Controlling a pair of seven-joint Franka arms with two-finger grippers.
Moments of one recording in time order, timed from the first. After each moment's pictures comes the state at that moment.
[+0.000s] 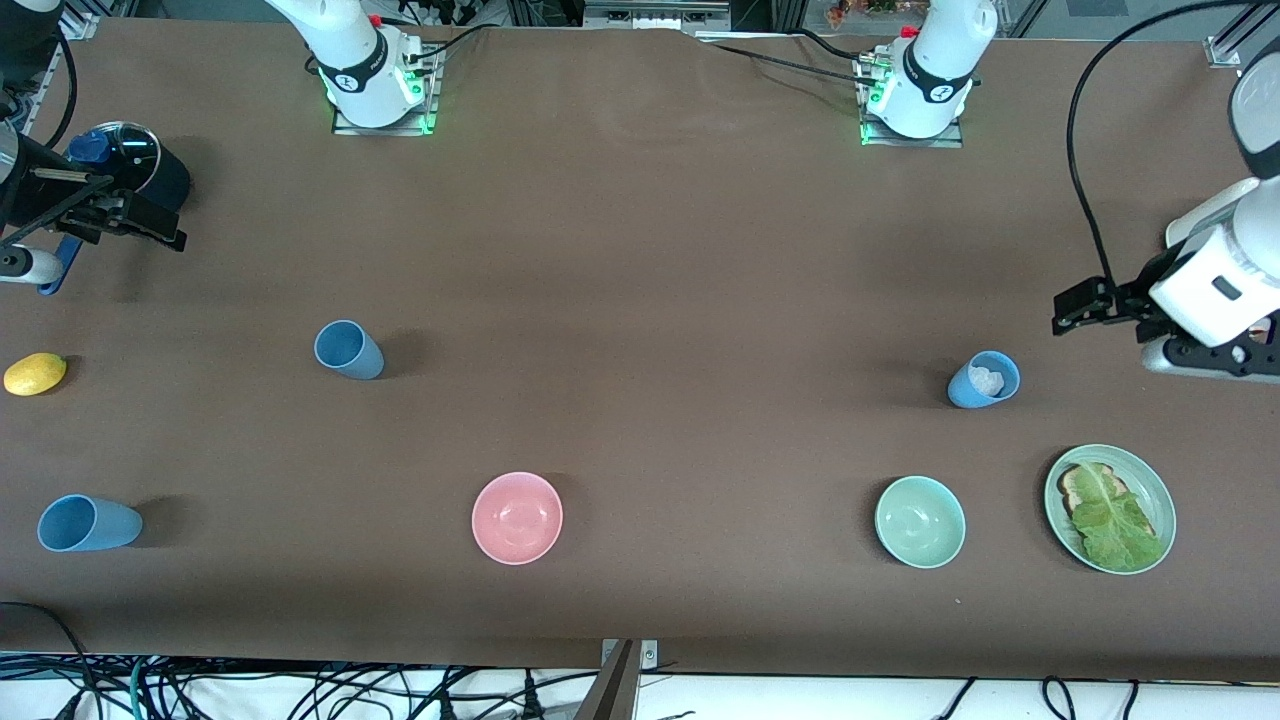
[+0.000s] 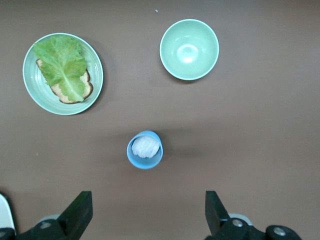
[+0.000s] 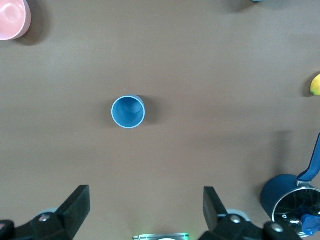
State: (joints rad) left arm 0.07 0.22 -0.09 -1.52 0.02 1.70 0.05; right arm 0.07 0.05 -0.08 -1.57 0.00 1.51 0.07
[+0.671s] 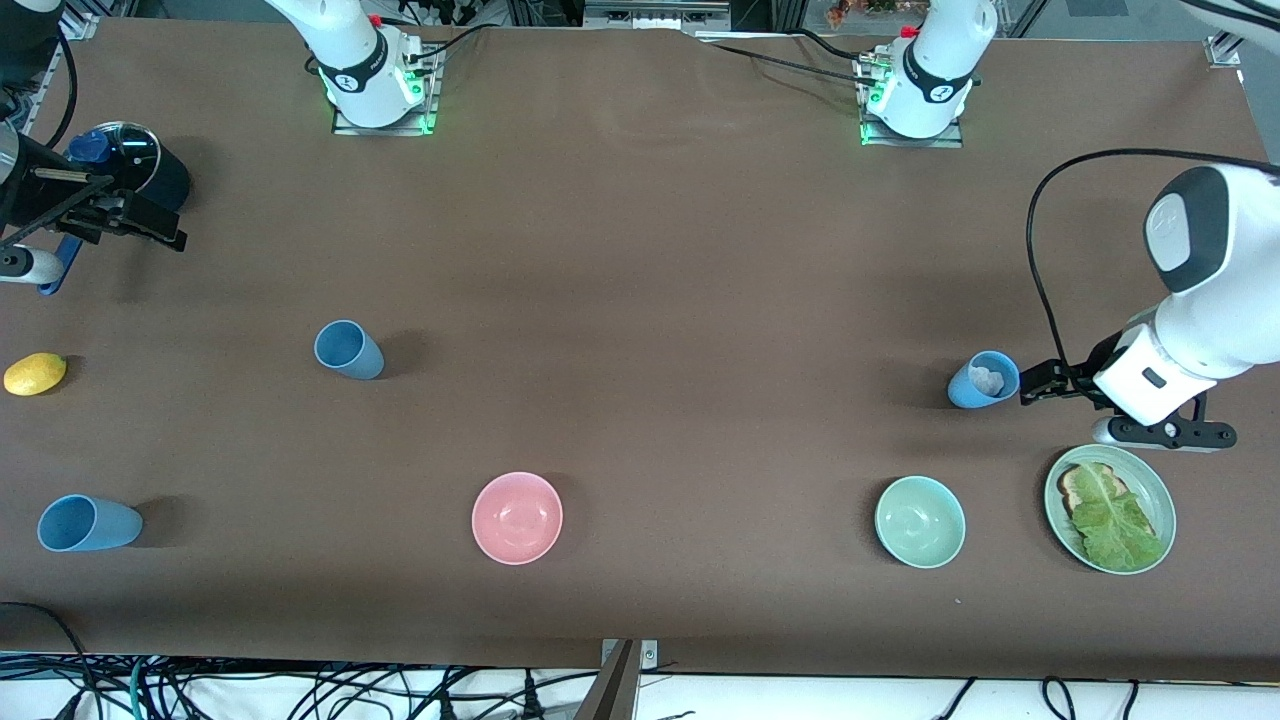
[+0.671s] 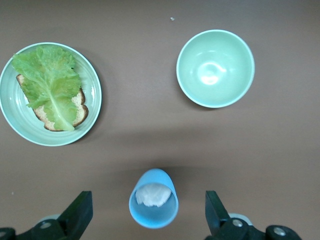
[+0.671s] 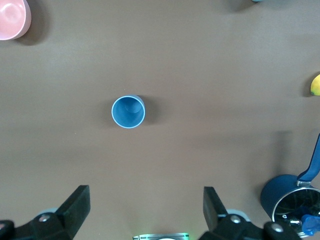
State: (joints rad) left arm 0.07 0.33 -0.05 -1.68 0.02 2.04 0.06; right arm 0.07 0.05 -0.08 -1.57 0.00 1.51 0.07
